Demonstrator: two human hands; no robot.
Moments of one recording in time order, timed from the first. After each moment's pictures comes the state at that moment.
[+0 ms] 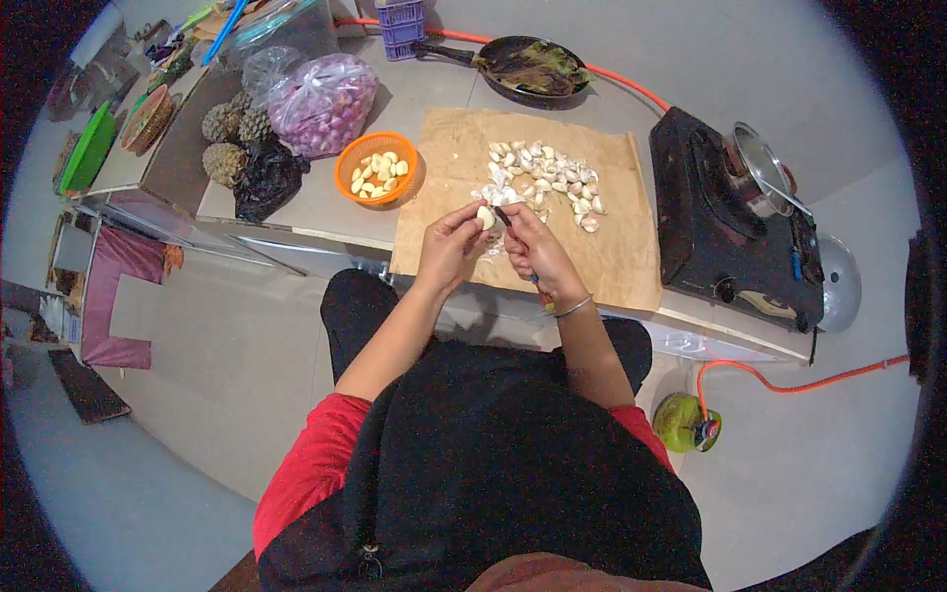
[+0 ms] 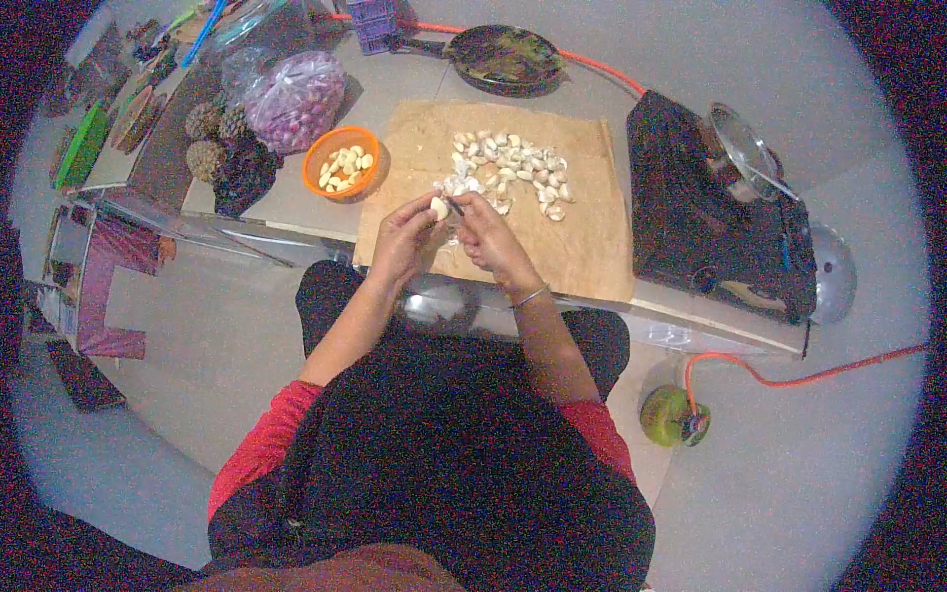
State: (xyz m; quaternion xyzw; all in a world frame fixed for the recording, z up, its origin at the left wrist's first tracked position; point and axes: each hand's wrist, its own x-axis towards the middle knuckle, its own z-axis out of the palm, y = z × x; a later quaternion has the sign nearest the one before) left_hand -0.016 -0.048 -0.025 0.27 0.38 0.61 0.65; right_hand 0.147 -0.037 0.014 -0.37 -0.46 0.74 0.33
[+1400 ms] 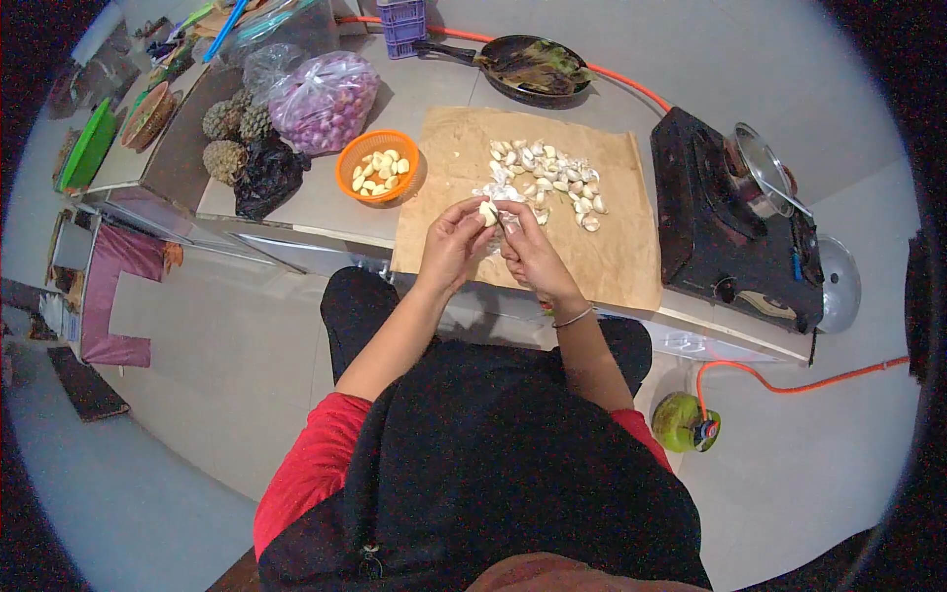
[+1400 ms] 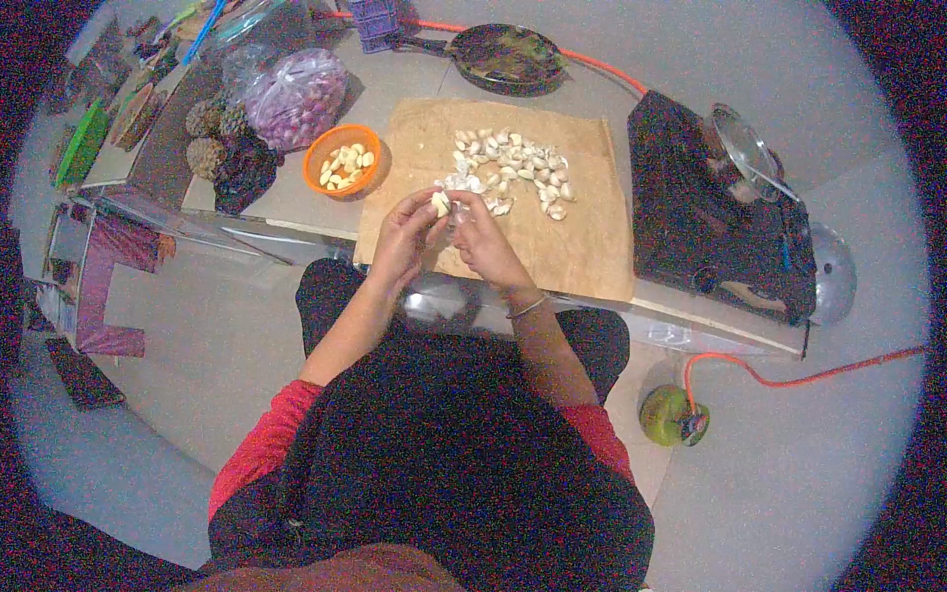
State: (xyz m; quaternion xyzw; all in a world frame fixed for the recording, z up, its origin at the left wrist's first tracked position) left_hand -0.013 -0.053 -0.016 0.27 0.32 0.63 0.65; right_hand 0.137 -0.055 0.028 -0.39 -0.51 0.68 0.35
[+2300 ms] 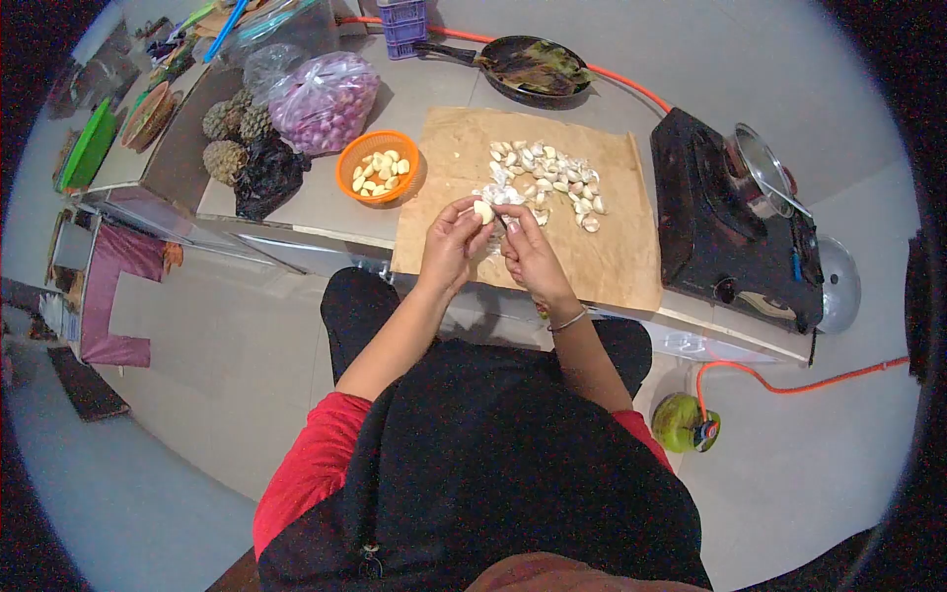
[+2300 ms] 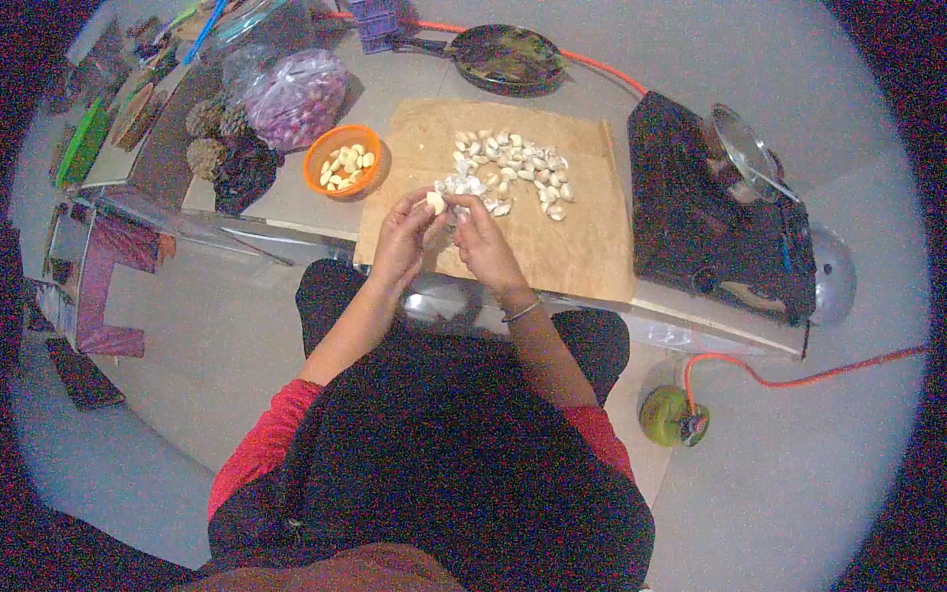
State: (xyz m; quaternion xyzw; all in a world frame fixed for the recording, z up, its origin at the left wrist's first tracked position) left_hand -0.012 -0.051 -0.016 0.24 0.30 0.64 0.66; right_hand 0.134 -0.055 0.015 -0.41 -0.52 0.65 0.37
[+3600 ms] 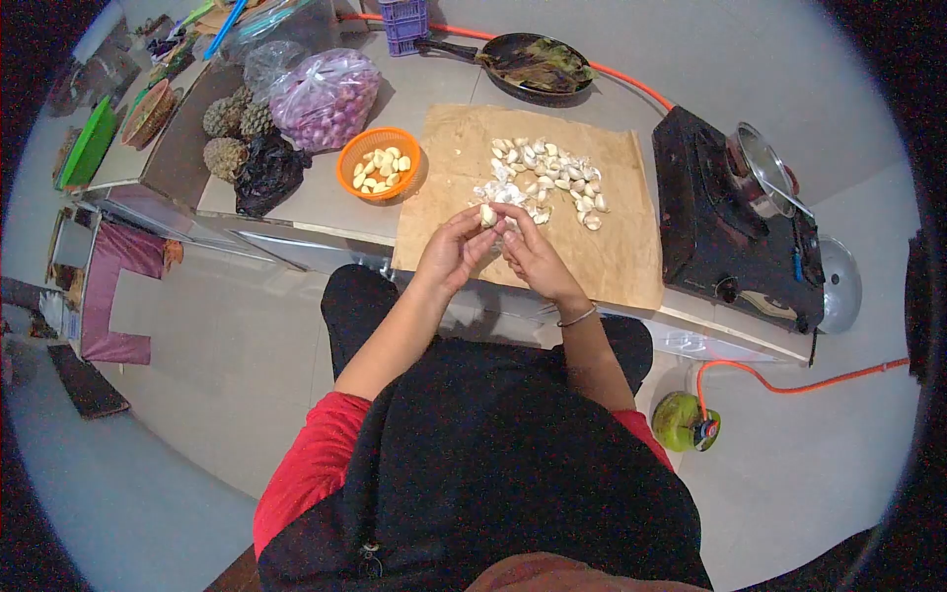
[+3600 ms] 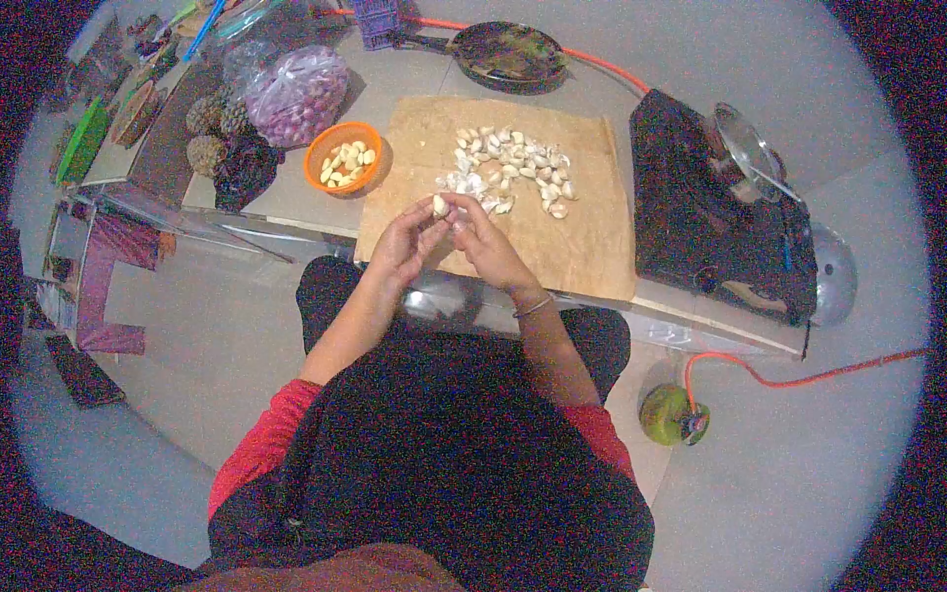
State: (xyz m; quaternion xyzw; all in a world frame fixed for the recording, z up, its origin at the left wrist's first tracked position) left_hand -0.020 -0.051 -0.022 0.16 0.25 0.58 0.76; right_hand 0.138 -0.054 0.009 -0.37 -0.61 0.61 0.35
